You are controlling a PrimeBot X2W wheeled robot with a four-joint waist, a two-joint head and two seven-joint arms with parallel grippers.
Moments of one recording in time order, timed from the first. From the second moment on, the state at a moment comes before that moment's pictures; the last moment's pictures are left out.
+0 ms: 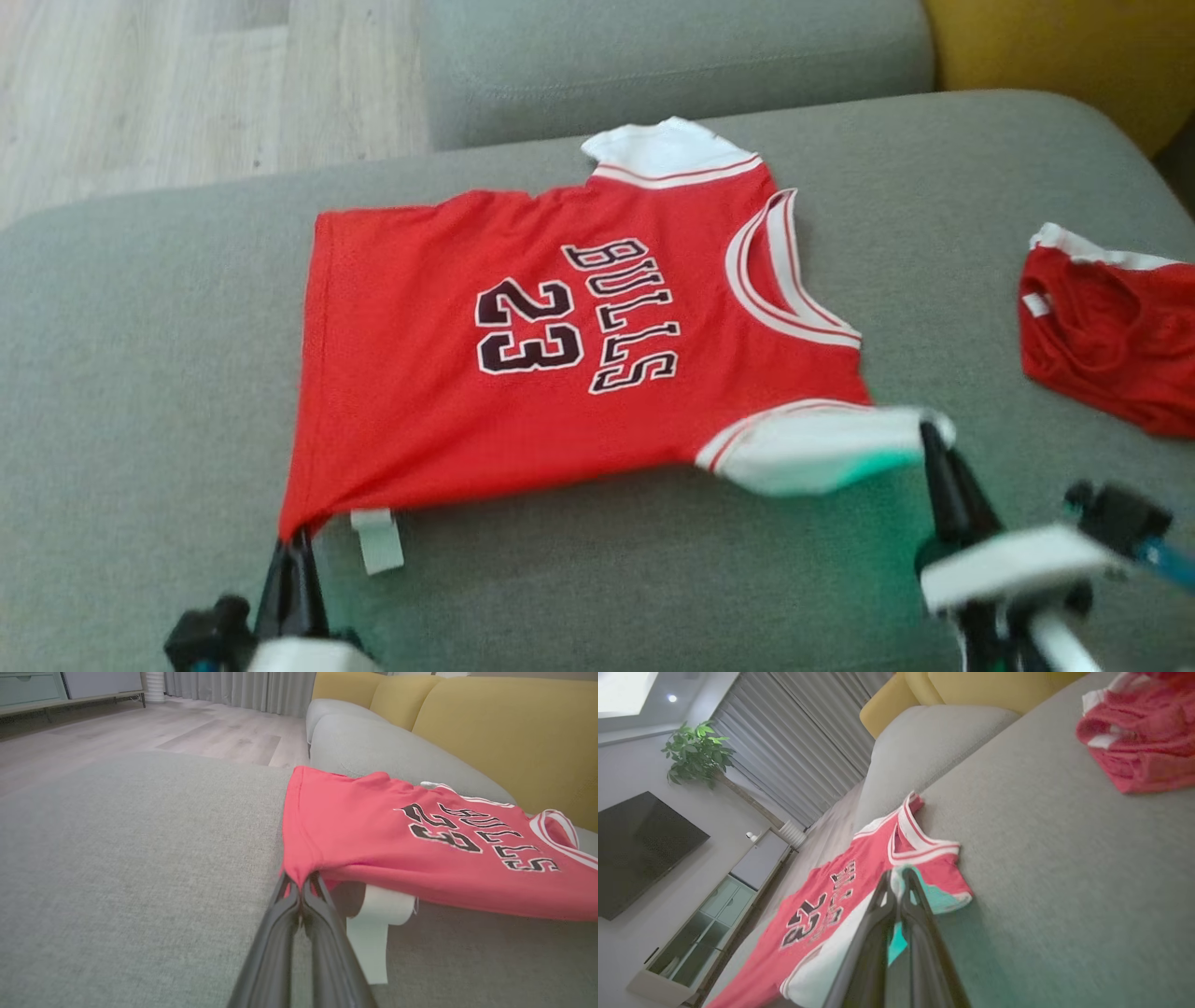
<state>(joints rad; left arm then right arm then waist) 0.04 0.04 -0.04 0.43 -0.30 0.01 -0.26 -0.03 -0.26 0.37 0.36 0.97 0.13 -0.25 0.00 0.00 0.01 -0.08</state>
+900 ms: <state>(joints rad) -0.50 0.03 -0.05 0.74 -0.22 0.06 -0.26 -0.67 -0.14 0.33 0.80 0.83 0.13 -0.24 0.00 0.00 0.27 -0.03</state>
